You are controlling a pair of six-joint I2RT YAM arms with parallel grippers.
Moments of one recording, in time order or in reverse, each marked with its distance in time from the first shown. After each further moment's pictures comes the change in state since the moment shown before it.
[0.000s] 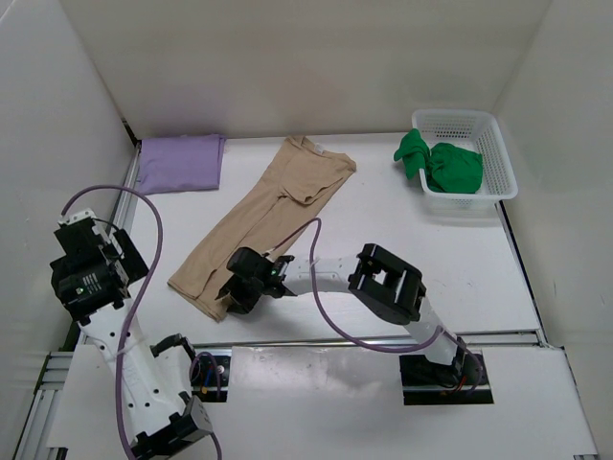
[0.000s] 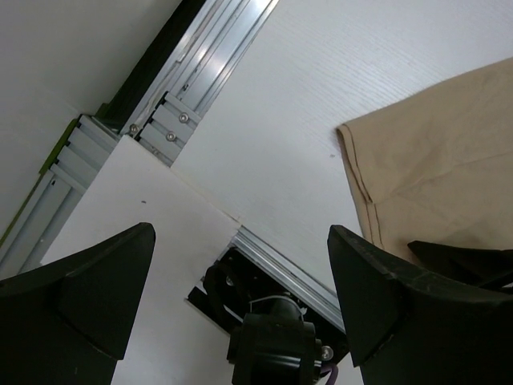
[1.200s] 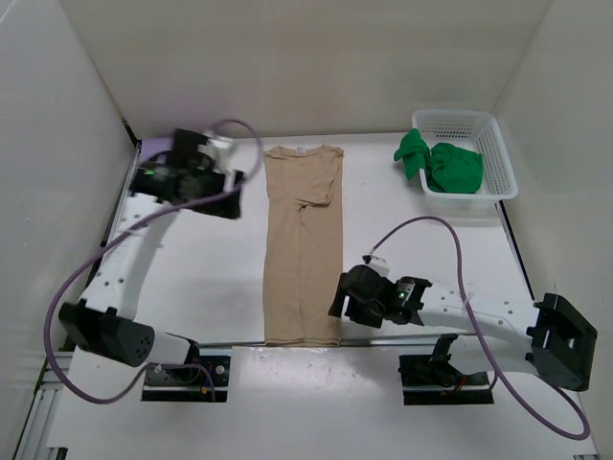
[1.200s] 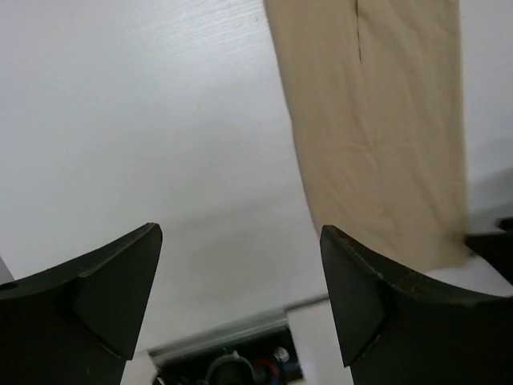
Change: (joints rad) left arm -0.662 0.571 0.389 0.060 0.341 -0.005; right arm -0.114 -1.040 -0.939 -0.266 0.246 -0.528
